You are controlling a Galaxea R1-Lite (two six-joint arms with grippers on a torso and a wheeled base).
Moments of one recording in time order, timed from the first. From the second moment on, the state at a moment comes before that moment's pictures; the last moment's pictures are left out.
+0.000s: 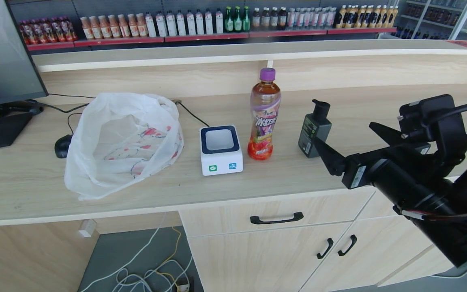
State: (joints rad) left arm 0.00 0.00 0.00 0.00 0.00 0.00; right arm 0.67 1.53 -0.54 -1.17 -0.45 -0.23
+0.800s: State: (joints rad) left arm 0.00 0.00 0.00 0.00 0.00 0.00; right arm 0.73 1.81 -0.70 -1.30 -0.48 -0.17
